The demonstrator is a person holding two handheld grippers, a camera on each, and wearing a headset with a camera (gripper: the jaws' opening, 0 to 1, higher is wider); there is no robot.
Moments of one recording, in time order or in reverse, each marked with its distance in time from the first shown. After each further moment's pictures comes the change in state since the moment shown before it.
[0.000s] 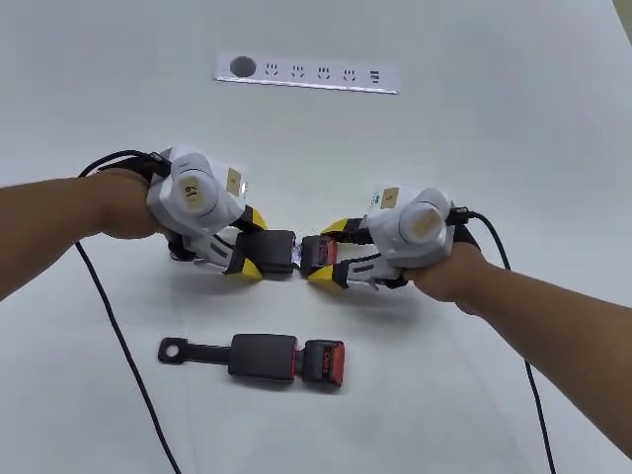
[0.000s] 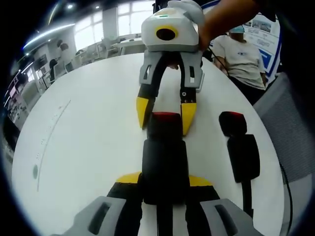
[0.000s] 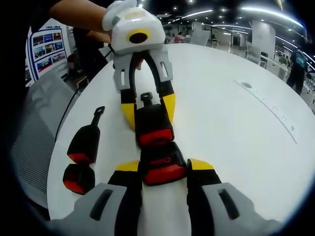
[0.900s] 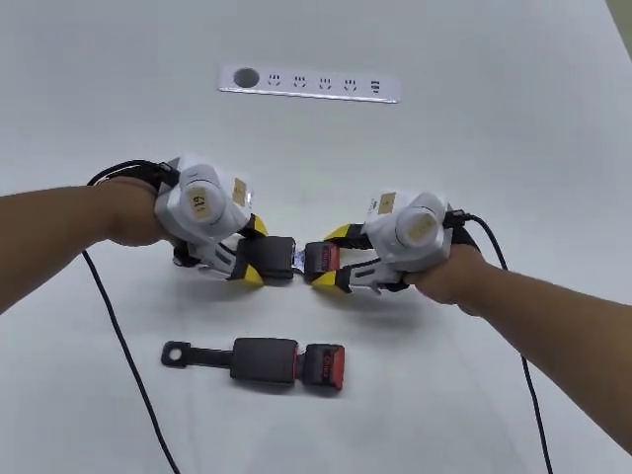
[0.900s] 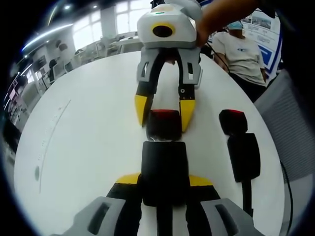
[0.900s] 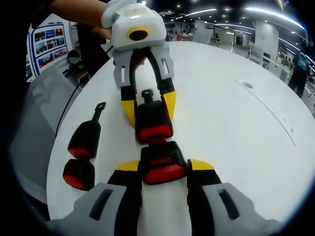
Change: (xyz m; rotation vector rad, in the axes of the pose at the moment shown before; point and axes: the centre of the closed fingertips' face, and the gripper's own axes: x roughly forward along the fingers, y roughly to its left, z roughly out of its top) left arm 0.000 -0.003 0.004 0.013 0.029 0.013; right arm -0.005 -0.001 -0.006 -0.026 0.031 0.005
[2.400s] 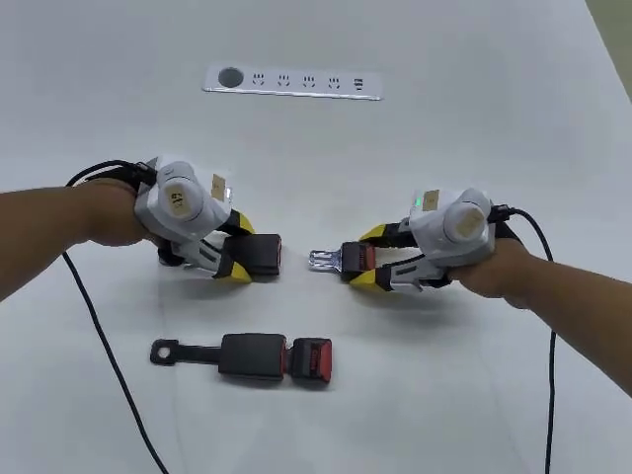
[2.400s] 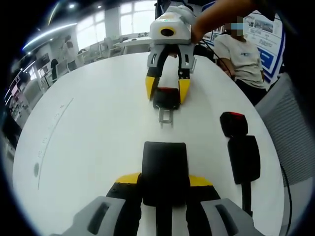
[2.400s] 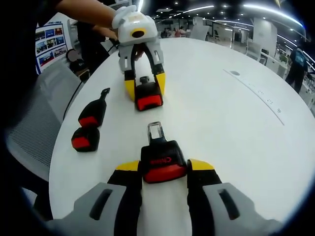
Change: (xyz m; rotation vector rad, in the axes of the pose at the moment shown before) left arm 0.000 0.001 0.000 -0.026 -0.024 0.008; right arm -0.051 -0.010 -0.046 0.011 0.028 -0.004
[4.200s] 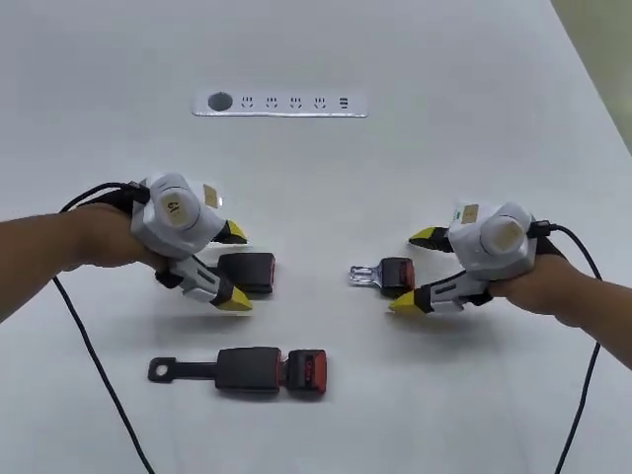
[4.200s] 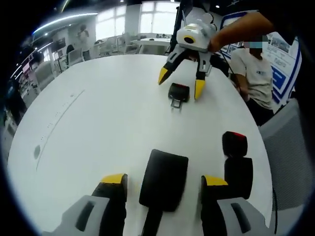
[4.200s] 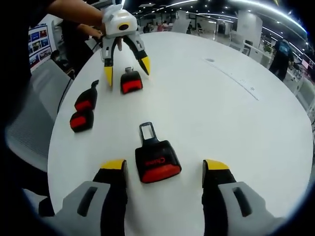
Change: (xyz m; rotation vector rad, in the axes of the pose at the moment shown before) left arm -0.008 -0.002 0.014 -0.179 -0.037 0.048; right arm -0.050 -0.020 -0.040 0.074 0.049 -0.156
